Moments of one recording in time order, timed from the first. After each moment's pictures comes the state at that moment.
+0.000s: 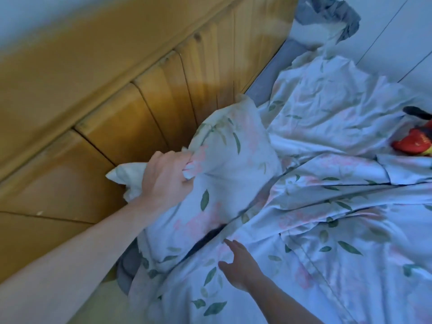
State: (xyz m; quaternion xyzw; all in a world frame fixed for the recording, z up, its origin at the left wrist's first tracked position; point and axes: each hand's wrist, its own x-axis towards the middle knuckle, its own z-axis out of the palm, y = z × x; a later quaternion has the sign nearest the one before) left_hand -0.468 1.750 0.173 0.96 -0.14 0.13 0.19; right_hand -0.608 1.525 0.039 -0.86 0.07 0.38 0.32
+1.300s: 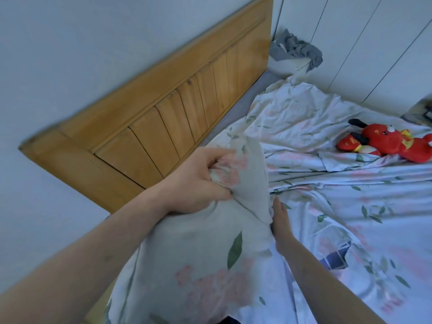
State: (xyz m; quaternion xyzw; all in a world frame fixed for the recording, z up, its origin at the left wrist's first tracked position) left_hand -0.759 1.586 0.535 0.77 -0.24 -0.13 0.58; right_hand -0.769 1.334 0.292 -0.66 0.33 0.15 0.66
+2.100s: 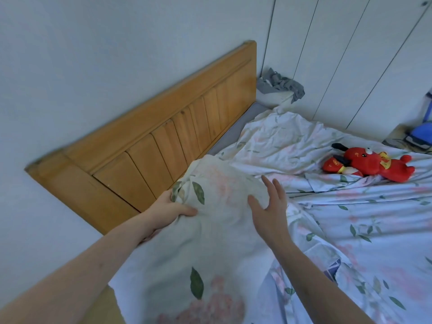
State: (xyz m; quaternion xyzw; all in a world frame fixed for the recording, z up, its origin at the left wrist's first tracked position) left_hand -0.779 1.603 0.469 0.77 0.10 -0.23 0.58; right_hand -0.786 1.334 0.426 -0.84 0.09 -0.09 0.52
